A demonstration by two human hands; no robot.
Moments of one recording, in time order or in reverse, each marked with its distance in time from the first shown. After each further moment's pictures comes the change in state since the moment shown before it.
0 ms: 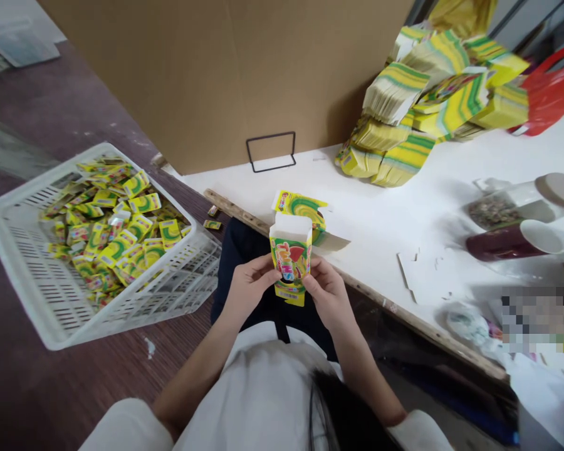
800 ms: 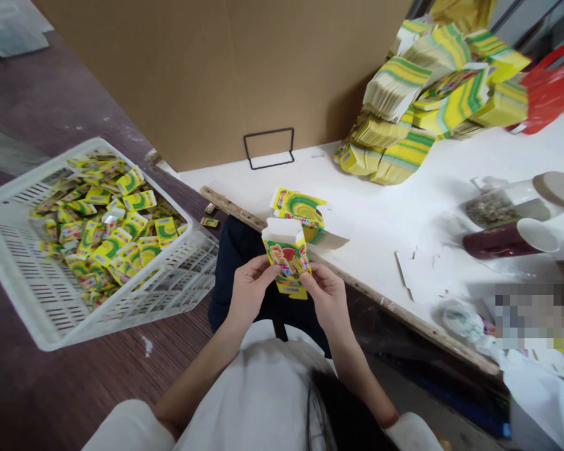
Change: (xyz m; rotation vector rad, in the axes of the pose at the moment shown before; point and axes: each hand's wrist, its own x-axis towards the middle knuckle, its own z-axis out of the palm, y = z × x) left_hand -0.004 -0.012 0.010 -0.068 0.169 -0.073; right_hand -0.008 0.009 0.000 -0.108 0.159 0.094
